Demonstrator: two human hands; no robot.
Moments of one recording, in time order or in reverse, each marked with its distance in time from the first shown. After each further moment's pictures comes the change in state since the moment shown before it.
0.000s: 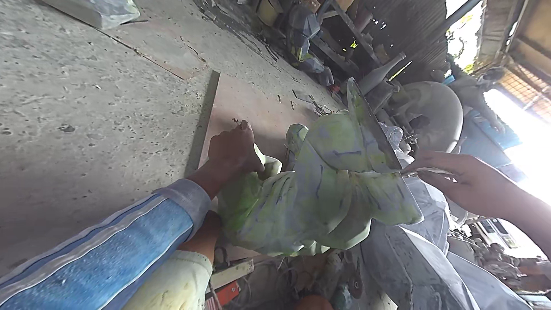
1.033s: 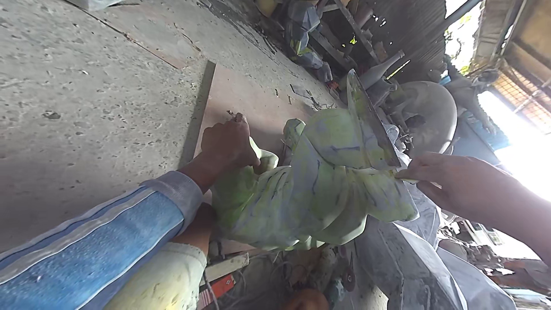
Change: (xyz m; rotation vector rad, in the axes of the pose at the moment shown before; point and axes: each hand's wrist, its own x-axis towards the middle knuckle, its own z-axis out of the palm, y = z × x) left_hand -0.003 -0.005 -0.002 -0.026 -0.008 0.008; right_hand 0.006 -0.046 -0.006 -0.559 -0.254 -0.039
